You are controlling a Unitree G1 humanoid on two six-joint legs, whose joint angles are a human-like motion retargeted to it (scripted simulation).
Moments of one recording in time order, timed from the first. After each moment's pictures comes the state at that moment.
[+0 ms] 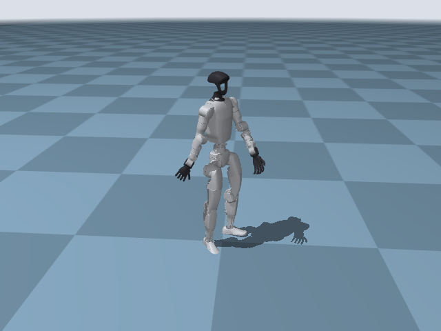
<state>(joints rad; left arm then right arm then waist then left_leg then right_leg) -0.53 -0.03 0.01 1.45 -0.17 0.08 -0.12 0.20 -0.19 -0.09 1.70 -0.61 0.17 0.01 -0.04 -0.05 -0.06 -0.08 0.04 0.28 0.10 -0.13 -0.07 0.08 -0.11 -0.50 -0.03 -0.01 -0.01</state>
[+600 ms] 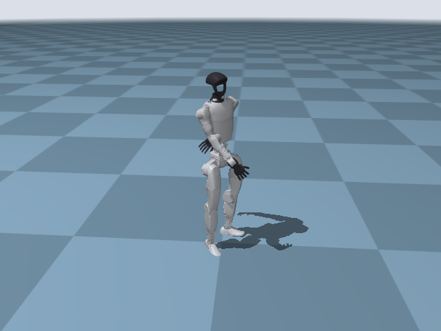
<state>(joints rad) 0.51 0.08 0.33 1.70 0.03 0.28 -0.18 -0.38 0.09 0.27 1.24 -0.54 -0.03 0.37 -0.04 0.05 -0.05 0.03 0.08 0.48 0.04 -0.17 -0.08 -0.03 -0.08 -0.29 0.02 0.04 0.00</state>
